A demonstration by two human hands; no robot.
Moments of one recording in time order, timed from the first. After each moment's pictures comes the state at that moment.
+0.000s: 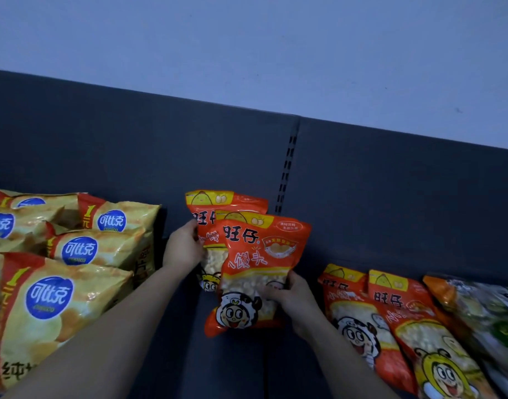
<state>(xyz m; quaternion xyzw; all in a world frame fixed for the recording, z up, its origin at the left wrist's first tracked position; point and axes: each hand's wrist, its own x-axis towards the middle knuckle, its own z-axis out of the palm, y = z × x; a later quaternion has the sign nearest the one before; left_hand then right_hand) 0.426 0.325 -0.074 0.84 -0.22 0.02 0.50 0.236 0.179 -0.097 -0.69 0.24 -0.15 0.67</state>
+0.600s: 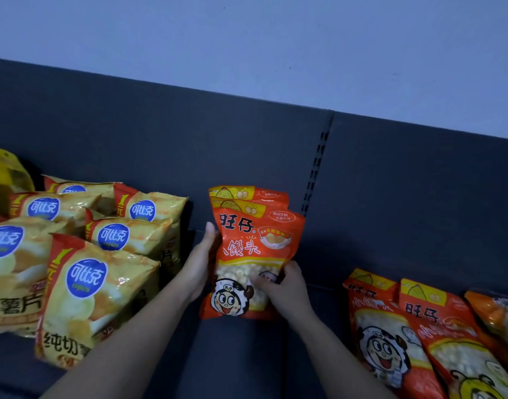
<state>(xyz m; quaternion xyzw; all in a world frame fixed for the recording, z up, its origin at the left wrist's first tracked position) 0.385 0.352 -0.081 0.57 -0.17 -0.26 0.76 0.279 0.206 -0.109 -0.78 0.20 -0.21 0.56</state>
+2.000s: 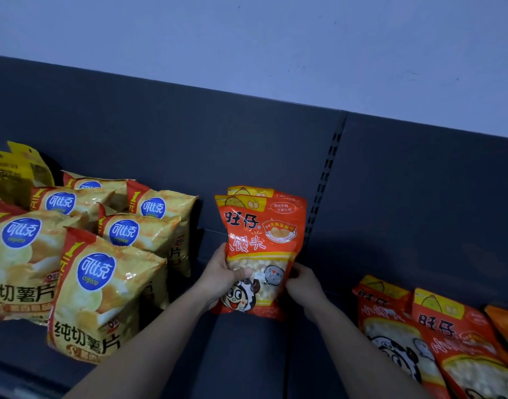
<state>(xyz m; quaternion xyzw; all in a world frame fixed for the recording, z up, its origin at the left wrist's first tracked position) 0.381 0.338 -0.113 0.65 -0.17 -0.22 0.71 0.299 0.169 -0.113 -0.78 0.26 -0.09 0.57</state>
